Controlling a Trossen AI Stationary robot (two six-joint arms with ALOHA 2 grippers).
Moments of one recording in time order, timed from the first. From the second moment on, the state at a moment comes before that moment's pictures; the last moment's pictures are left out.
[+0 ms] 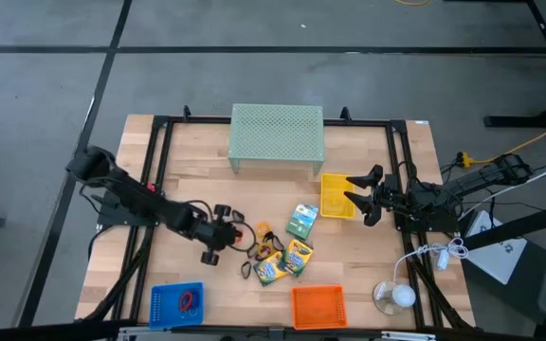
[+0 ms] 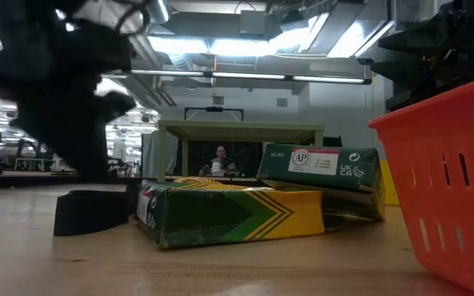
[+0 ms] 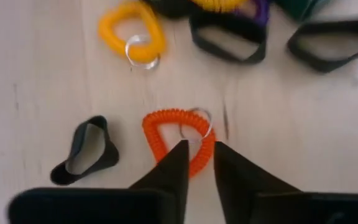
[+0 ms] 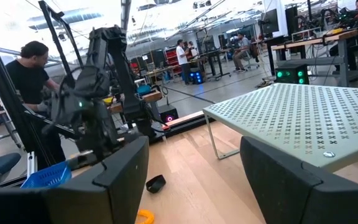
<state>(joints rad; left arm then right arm) -0.42 1.45 0.71 -0.29 -0.22 -0.14 0.35 0.49 0.02 0.61 0.59 0.21</state>
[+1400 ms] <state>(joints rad) -0.44 1.37 0.71 -0.27 -0.07 -0.13 0.35 0.49 0.02 0.60 0.60 0.22</state>
